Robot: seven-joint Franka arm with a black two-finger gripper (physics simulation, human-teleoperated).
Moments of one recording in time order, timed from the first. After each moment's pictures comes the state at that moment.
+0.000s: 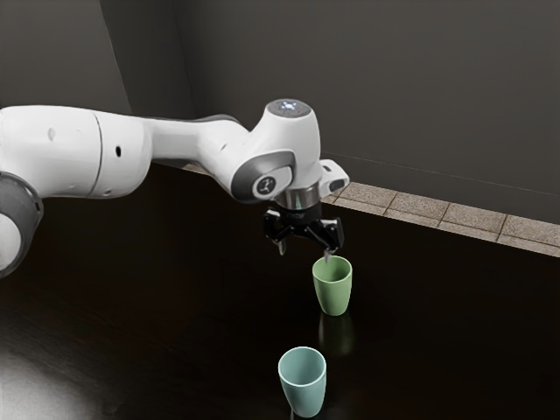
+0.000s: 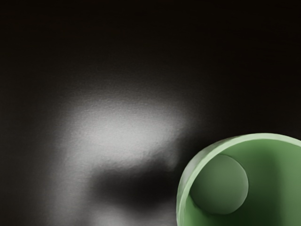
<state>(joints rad) -0.04 0.47 -0.33 -1.64 0.26 2.14 -0.63</state>
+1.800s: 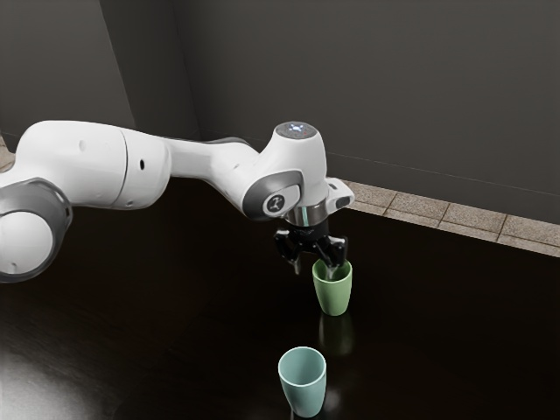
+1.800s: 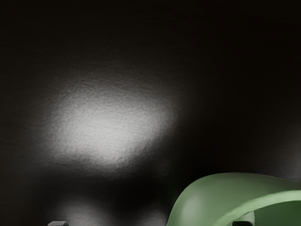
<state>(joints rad) -0.02 0.60 -0.35 -1.57 0.27 2.19 -0.64</state>
